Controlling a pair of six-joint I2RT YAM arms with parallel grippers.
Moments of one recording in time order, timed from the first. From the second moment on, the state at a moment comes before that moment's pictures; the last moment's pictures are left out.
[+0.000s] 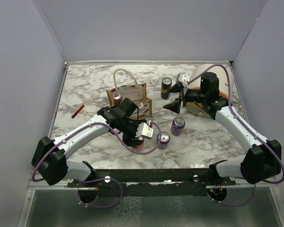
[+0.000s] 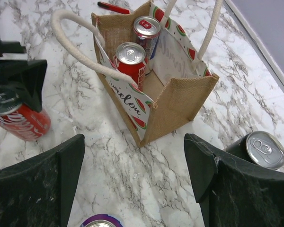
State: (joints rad) left arm -0.74 1.34 0.99 -0.82 0.62 0.94; right arm 0.31 1.31 1.02 -0.09 -0.93 -0.44
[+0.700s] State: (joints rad) left arm -0.25 0.91 1.12 -1.18 0.53 0.87; right arm 0.61 1.61 1.33 -0.22 -0.93 -0.54
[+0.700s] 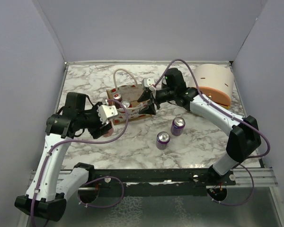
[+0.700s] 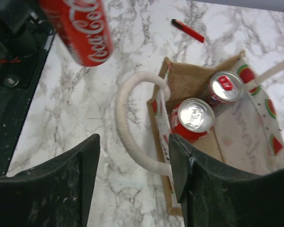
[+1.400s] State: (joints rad) left arm -0.12 1.27 1.49 -0.81 0.53 0.44; right arm 0.67 1.61 1.17 -0.20 -0.96 -0.52
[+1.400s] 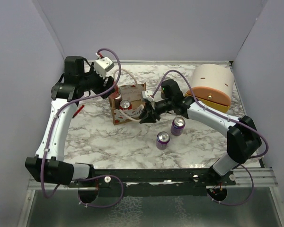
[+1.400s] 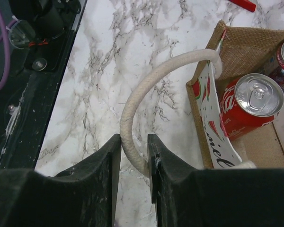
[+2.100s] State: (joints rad) left arm -0.35 1.58 1.48 -0.54 0.57 0.42; right arm 0.67 1.61 1.13 -0.15 -0.96 -0.50
